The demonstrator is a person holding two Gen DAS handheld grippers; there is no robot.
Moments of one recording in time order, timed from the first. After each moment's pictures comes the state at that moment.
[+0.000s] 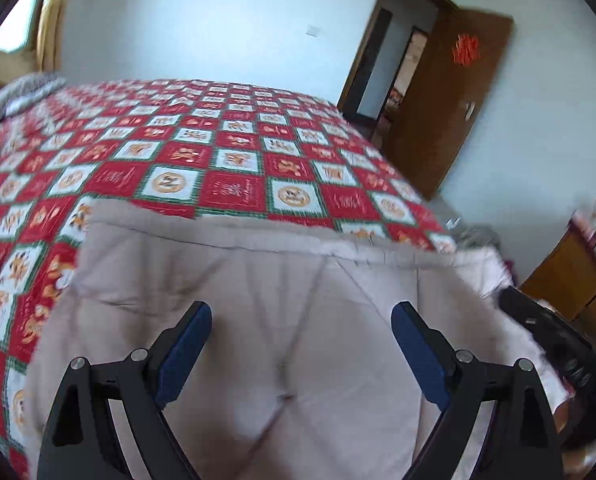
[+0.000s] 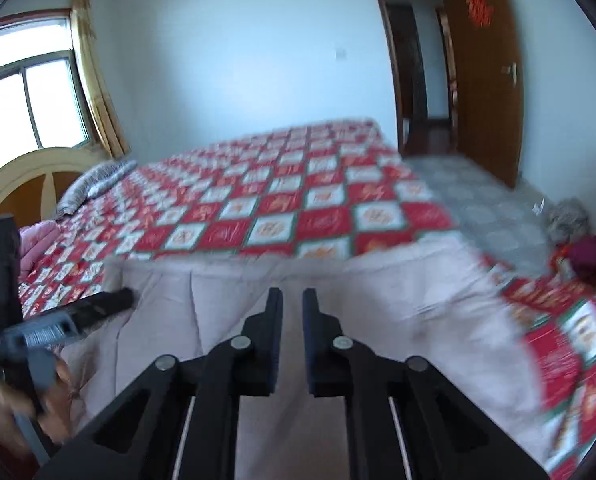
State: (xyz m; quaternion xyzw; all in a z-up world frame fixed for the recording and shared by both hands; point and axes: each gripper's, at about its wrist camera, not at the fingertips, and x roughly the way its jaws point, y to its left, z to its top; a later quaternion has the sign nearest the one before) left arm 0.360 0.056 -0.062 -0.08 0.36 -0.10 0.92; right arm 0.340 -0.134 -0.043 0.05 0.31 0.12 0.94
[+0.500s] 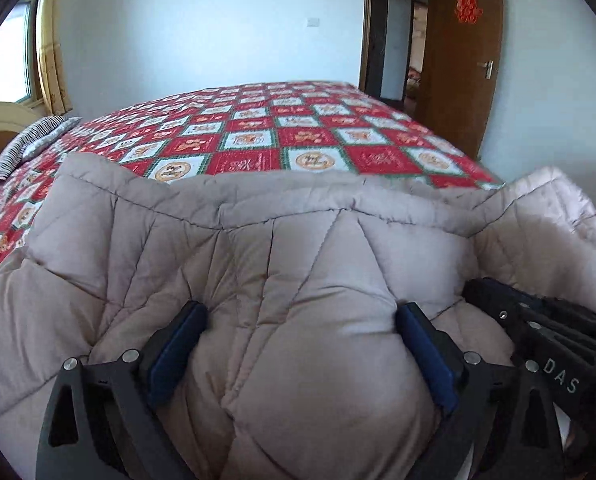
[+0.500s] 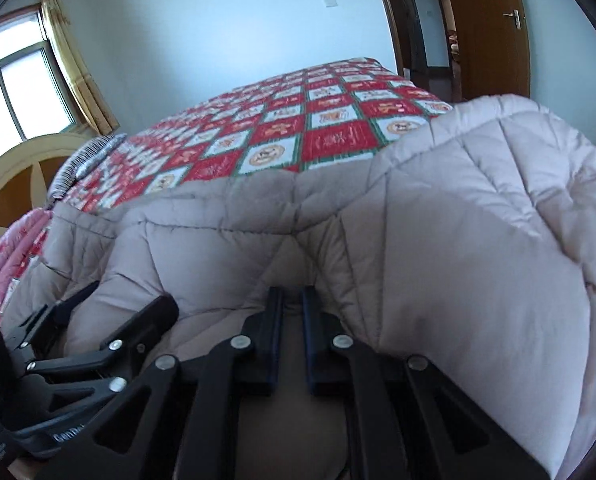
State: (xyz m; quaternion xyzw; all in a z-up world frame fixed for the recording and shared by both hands) left arm 0.381 0.027 -0.128 0.01 0.36 -0.03 0.93; right arm 0.371 -0.132 -0.120 0.09 0.37 0.13 0.92
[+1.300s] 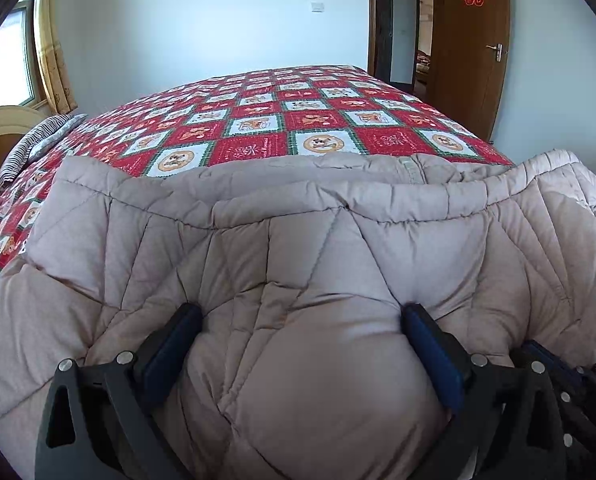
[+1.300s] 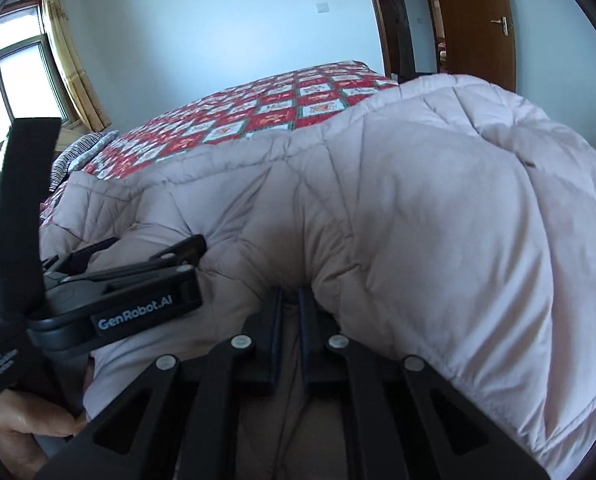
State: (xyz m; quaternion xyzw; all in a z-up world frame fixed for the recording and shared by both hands) left arm 0.387 0.023 -0.136 0.02 0.38 -0.01 0.93; right arm 0.320 -0.129 -0.133 0.09 0.36 0.11 0.92
